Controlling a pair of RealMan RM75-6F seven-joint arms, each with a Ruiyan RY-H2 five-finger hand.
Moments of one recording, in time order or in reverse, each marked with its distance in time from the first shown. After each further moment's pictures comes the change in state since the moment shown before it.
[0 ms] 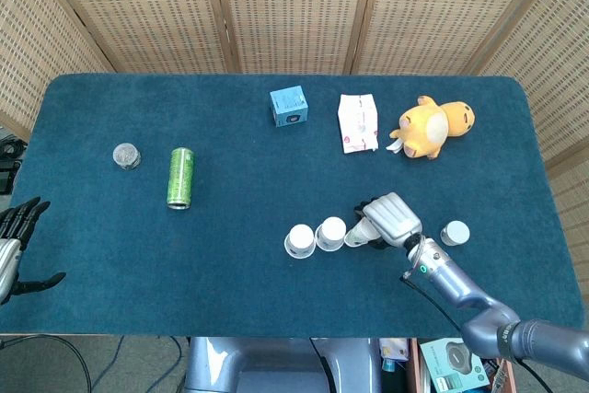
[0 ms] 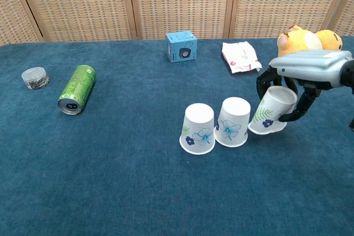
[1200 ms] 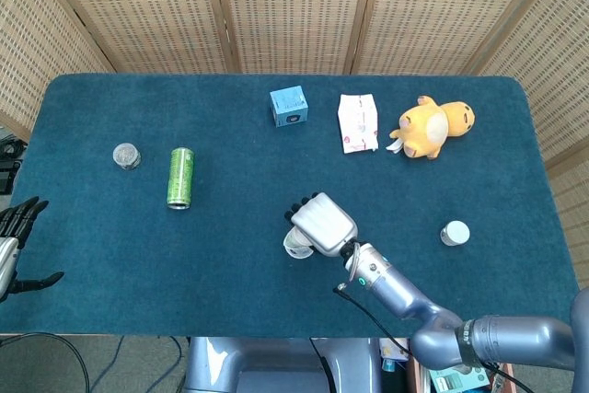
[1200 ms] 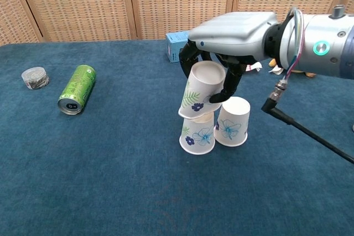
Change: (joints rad) left arm -0.010 0.009 0.001 0.013 -0.006 -0.025 -0.036; right arm 0.187 -0.056 0.110 -0.313 0.275 0.067 -0.529
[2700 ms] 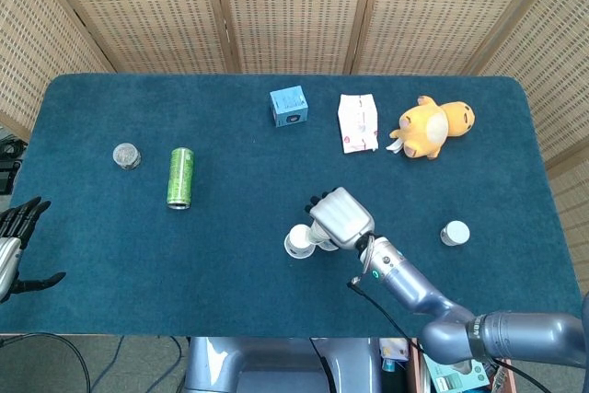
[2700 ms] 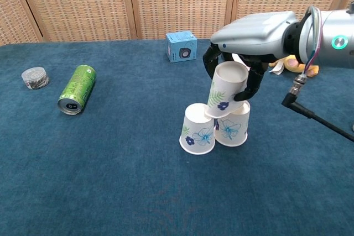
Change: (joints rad) left arm -0.002 -0.002 0.001 -0.006 -0.004 -0.003 0.011; right arm 0.043 0.082 -0.060 -0.020 0.109 -0.003 -0.028
